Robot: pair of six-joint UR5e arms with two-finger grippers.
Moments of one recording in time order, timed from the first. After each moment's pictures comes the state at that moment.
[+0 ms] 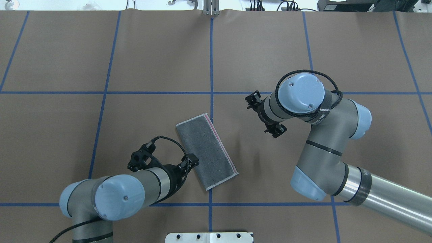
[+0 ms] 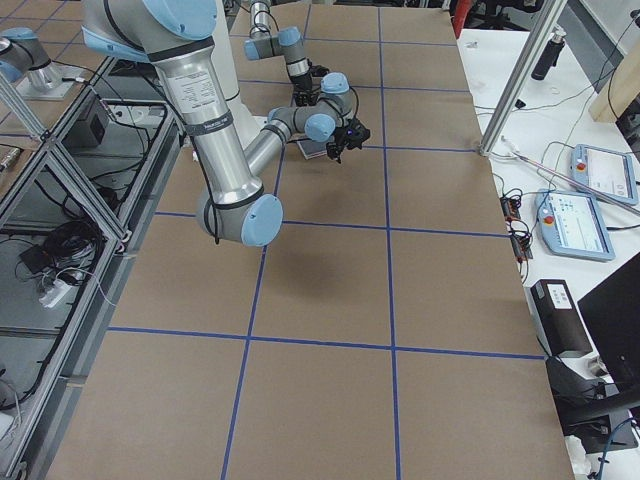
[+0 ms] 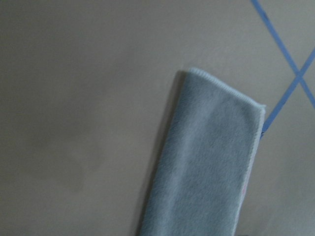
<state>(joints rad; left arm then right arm) -0.18 -1.98 -1.86 -2.04 -1.43 -2.22 0.57 -1.09 1.78 -1.39 1.80 2.13</state>
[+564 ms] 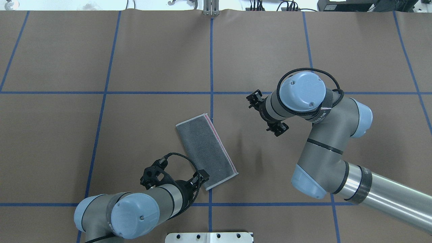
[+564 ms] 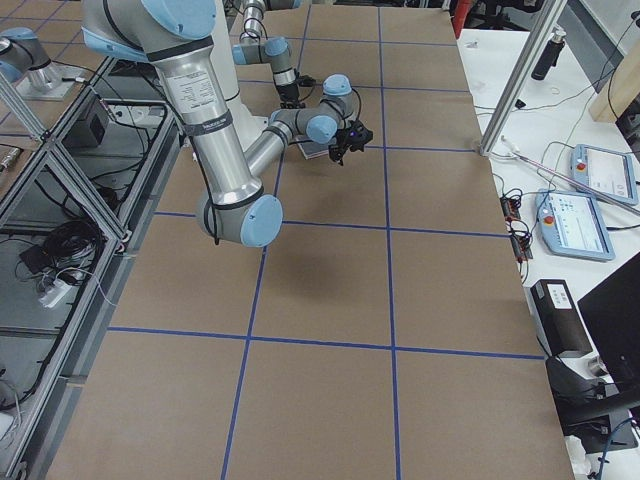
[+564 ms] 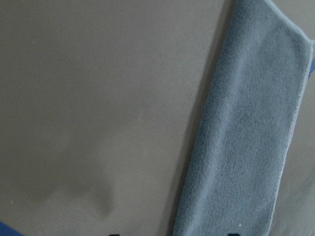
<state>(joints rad) -0.13 -2.02 -1.82 -2.04 -1.40 -2.23 0.57 -1.09 1.77 -1.39 1.80 2.11</state>
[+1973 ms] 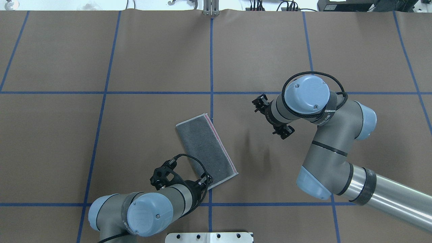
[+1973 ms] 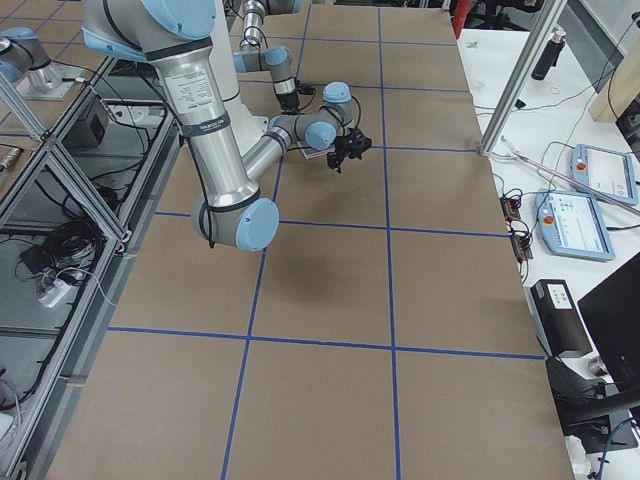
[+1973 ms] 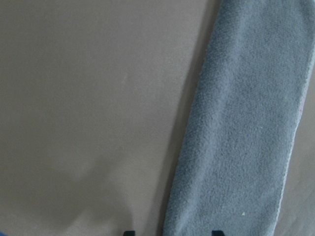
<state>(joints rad) -0.12 -2.08 -1.74 -2.04 -1.40 -2.22 0.57 -1.13 1.77 -1.38 1.81 2.09</state>
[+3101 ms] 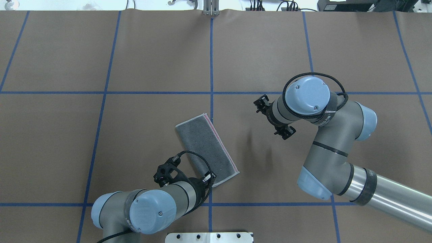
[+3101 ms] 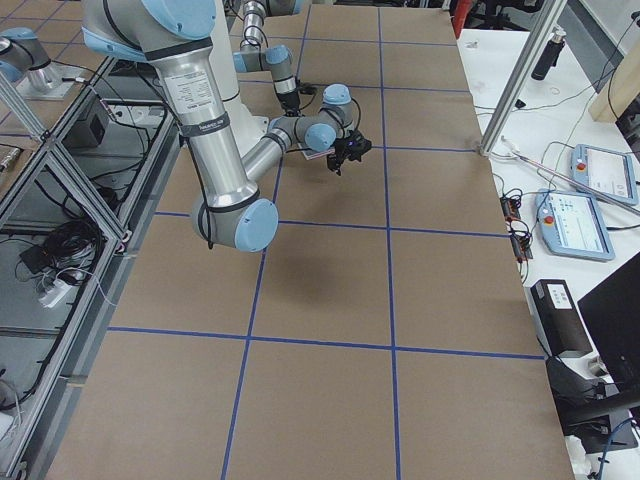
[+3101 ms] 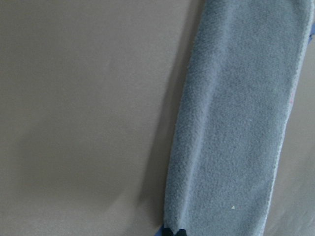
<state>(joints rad) -0.14 -2.10 -1.75 -2.04 -1.41 -2.21 0.57 -1.13 1.76 -1.38 1.81 2.09</state>
